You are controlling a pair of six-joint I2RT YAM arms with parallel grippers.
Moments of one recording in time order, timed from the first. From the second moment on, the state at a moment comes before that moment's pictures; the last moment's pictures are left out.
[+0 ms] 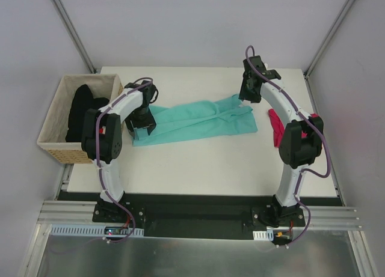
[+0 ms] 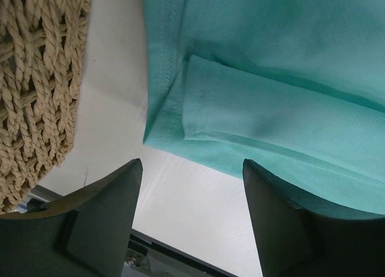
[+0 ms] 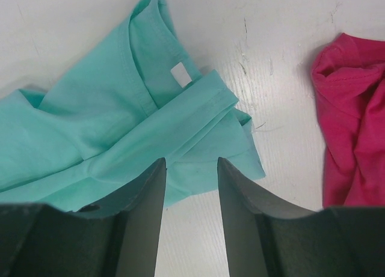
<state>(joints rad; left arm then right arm) -0.24 1.95 1.51 -1.15 -0.27 -0.67 0.30 1.94 1.78 -0.86 0.26 0.44</state>
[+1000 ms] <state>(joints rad) -0.19 1.96 1.42 -1.02 -0.19 -0.67 0.29 1.94 1.81 -0.90 0.26 0.43</state>
